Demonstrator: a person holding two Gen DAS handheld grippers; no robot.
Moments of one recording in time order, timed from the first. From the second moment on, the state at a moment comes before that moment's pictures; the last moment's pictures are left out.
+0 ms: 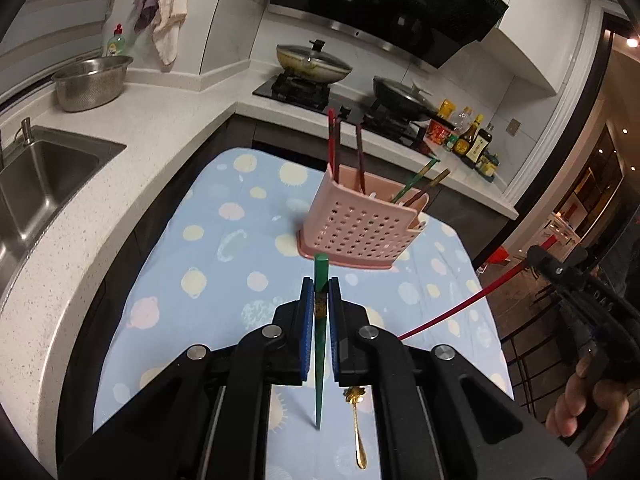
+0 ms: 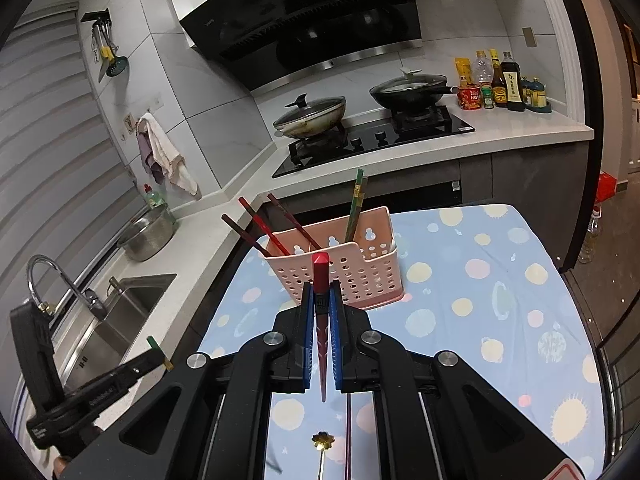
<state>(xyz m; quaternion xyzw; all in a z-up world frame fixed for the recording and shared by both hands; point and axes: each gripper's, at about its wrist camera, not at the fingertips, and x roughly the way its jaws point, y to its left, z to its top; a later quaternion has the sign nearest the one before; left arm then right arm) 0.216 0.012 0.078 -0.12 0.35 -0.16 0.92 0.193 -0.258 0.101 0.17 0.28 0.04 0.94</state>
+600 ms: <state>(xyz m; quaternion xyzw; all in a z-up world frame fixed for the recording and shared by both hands) 0.290 -0.040 0.221 -0.07 0.19 -0.20 0.96 0.274 -0.271 0.168 0.16 0.22 0.06 0.96</state>
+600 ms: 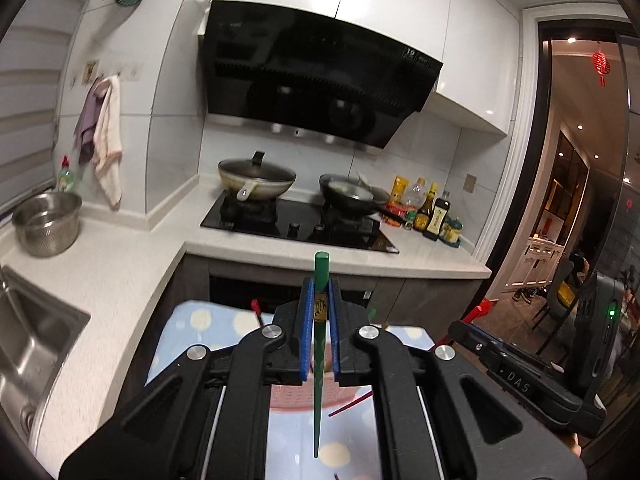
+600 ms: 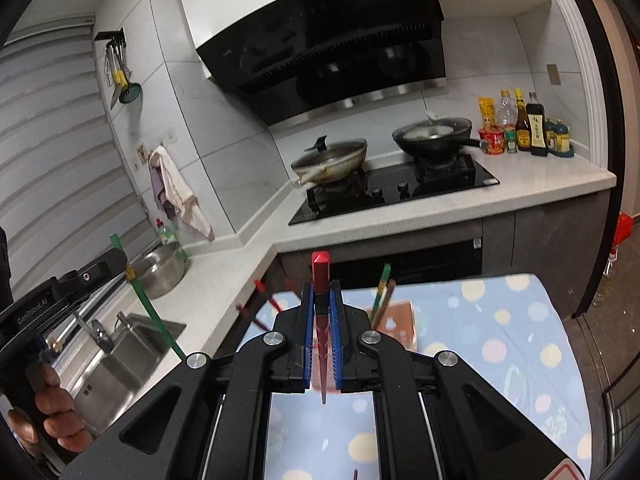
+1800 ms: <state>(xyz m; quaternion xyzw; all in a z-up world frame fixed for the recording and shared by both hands) 0.344 -0.044 0.154 -0.04 0.22 -0.12 0.97 0.305 -0.281 0.134 0.14 0.26 0.02 0.96</state>
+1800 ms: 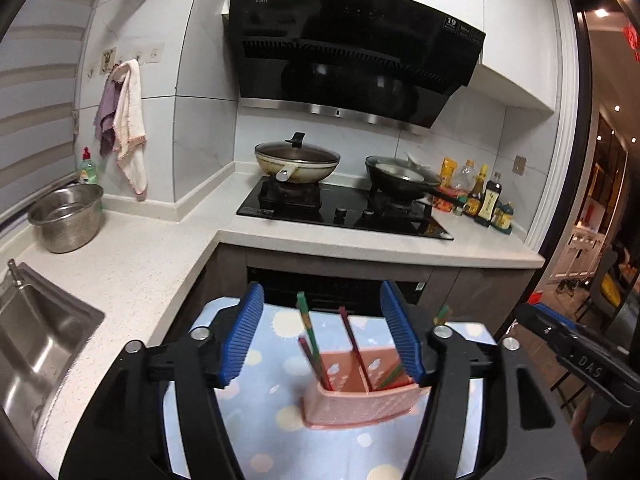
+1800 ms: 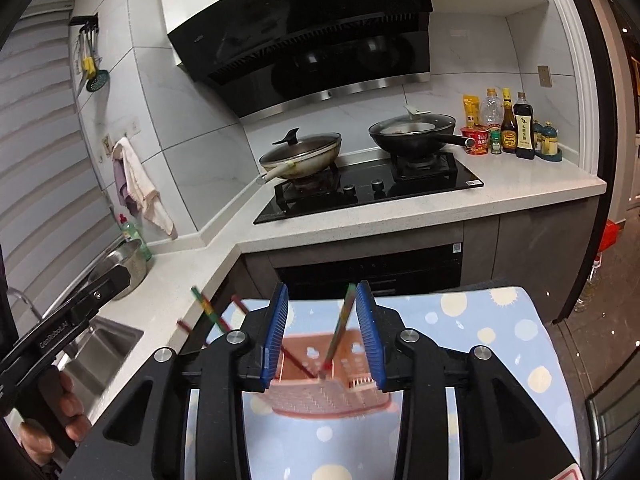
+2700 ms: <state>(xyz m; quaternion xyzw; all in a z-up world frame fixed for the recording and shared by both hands) 0.159 -0.025 0.006 0.01 0.38 -0.06 0.92 0.094 -0.219 -0.014 0.10 0.41 -0.02 0.91</state>
